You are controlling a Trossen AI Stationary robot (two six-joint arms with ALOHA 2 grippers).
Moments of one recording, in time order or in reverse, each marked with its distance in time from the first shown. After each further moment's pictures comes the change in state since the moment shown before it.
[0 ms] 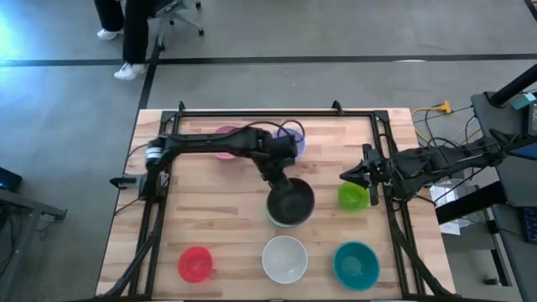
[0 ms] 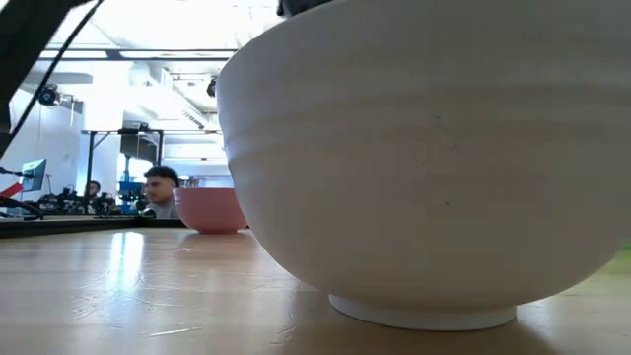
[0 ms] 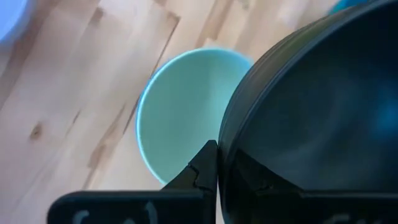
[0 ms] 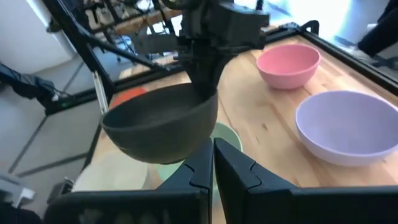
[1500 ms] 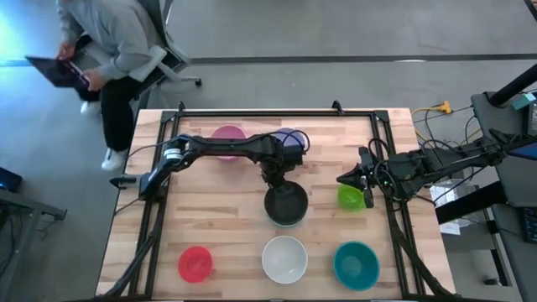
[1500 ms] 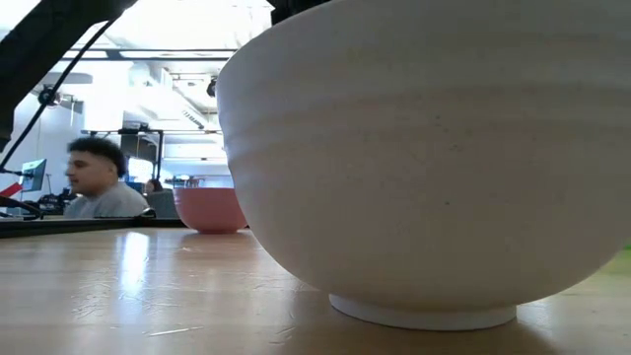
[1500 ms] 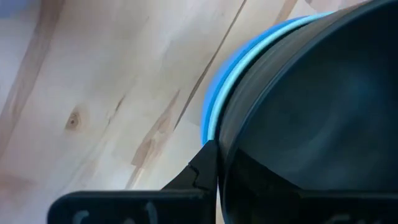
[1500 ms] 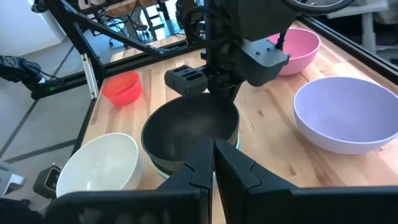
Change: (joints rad) left arm 0.024 0.138 -0.027 -0.051 -0.067 0.056; right arm 0.000 0.041 -0.017 -0.002 -0.001 -0.004
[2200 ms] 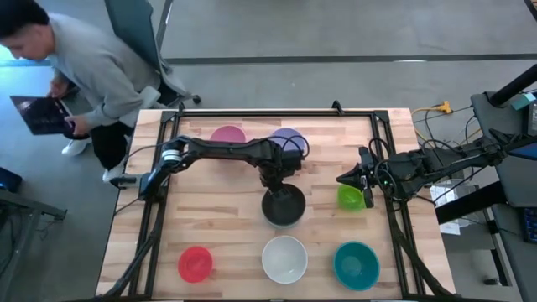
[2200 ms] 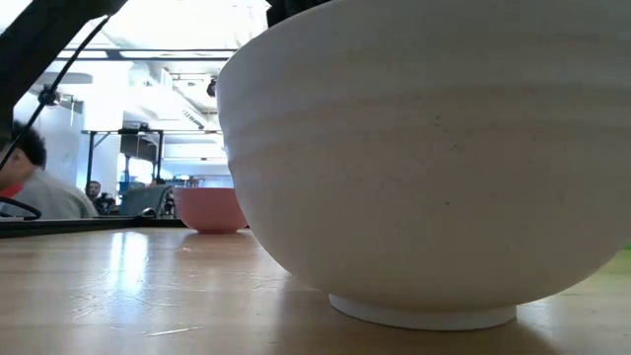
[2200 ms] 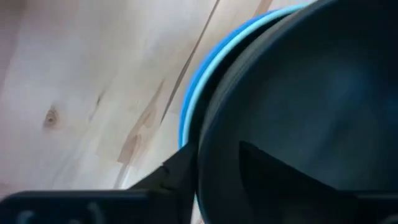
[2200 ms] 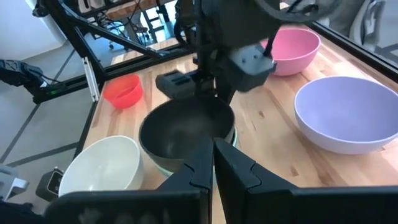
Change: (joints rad) left arm -0.021 -0.031 -0.054 0.035 0.015 0.026; right arm 0.000 0.000 0.000 0.007 0.001 0.014
